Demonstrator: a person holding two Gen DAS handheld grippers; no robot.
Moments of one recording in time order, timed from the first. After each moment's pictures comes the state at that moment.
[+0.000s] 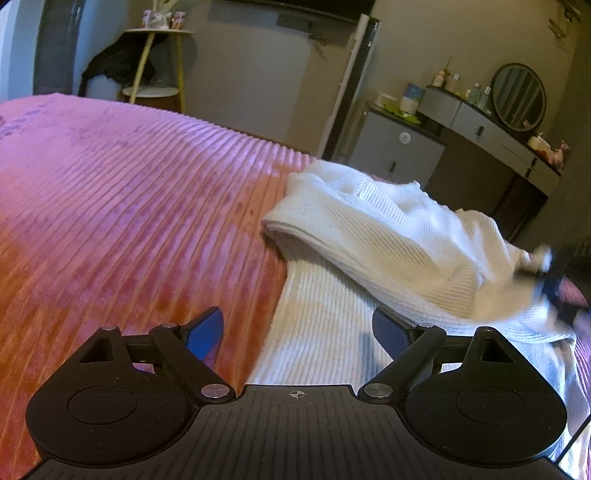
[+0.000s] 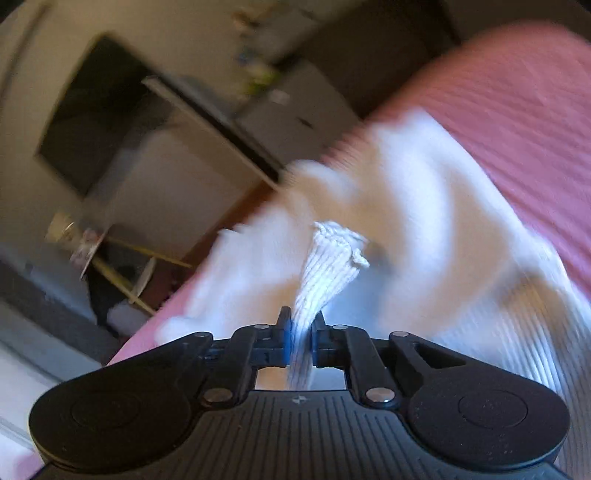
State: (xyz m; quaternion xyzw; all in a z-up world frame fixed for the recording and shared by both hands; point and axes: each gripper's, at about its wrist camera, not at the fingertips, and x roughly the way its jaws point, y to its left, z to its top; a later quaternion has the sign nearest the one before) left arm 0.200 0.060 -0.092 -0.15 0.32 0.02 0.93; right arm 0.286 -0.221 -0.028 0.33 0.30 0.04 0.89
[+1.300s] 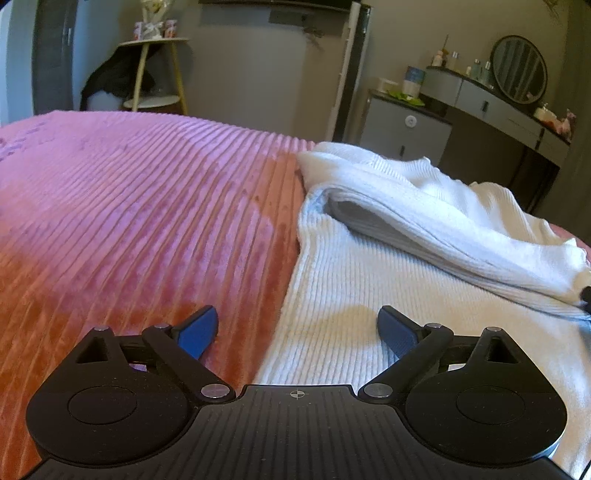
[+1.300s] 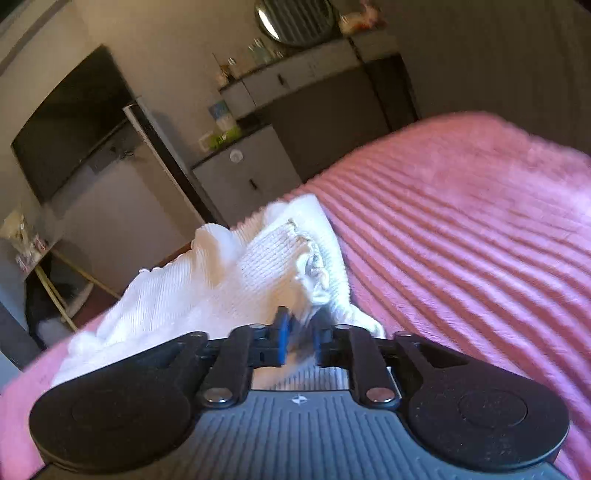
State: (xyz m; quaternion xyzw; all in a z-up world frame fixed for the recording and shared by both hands) left arm 0.203 0.050 -0.106 -0.10 0.33 0.04 0.94; right arm 0.210 -0.269 -0.062 0.22 0.27 -0.09 0.93
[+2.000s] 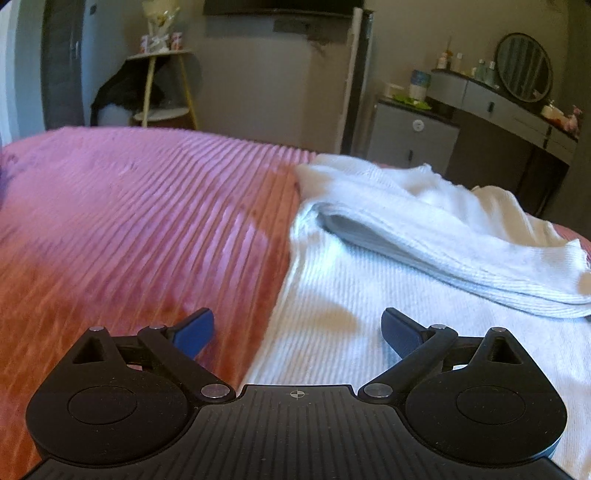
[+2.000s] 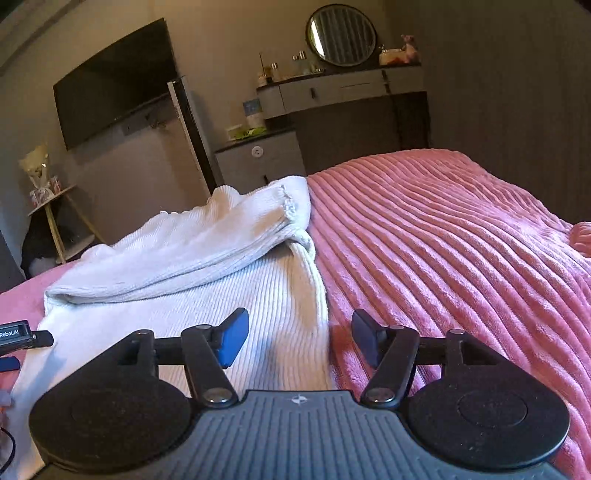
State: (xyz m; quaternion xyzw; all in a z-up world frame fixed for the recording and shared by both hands) left arm 0.200 0.032 -0.091 -0.08 0.32 0.06 0.94; right arm 0.102 -0.270 -0.058 0.15 0.26 -0.06 0.95
